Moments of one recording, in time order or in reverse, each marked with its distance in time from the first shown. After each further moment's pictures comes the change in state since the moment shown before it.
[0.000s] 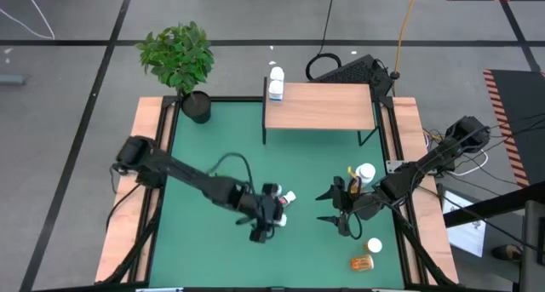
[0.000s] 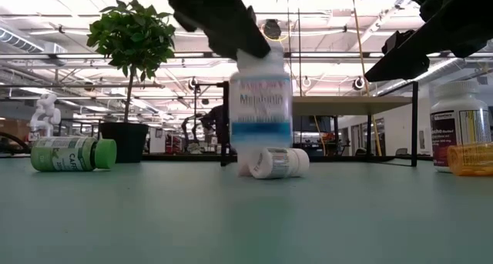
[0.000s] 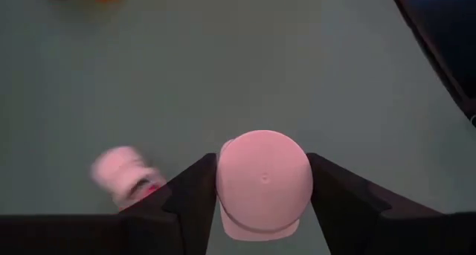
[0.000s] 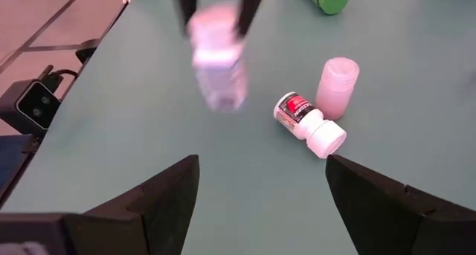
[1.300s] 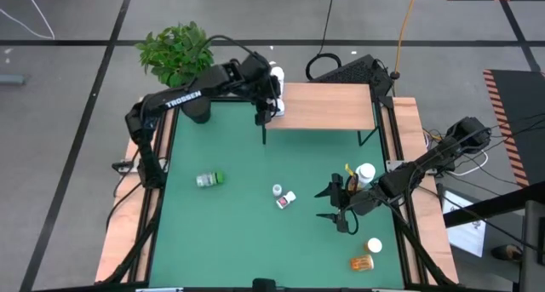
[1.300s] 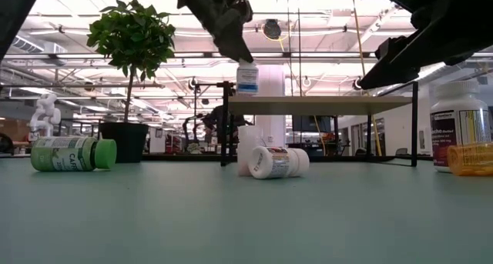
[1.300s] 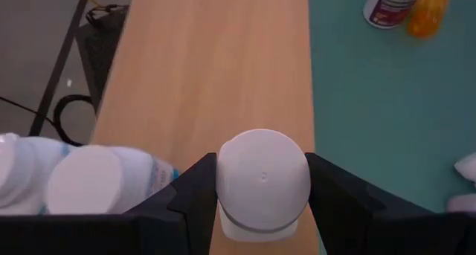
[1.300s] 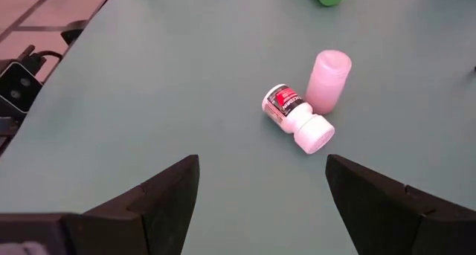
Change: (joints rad) left arm 0.824 0.033 0.524 -0.507 0.284 0.462; right arm -0.054 0.000 0.000 -0.027 -0.051 -0.060
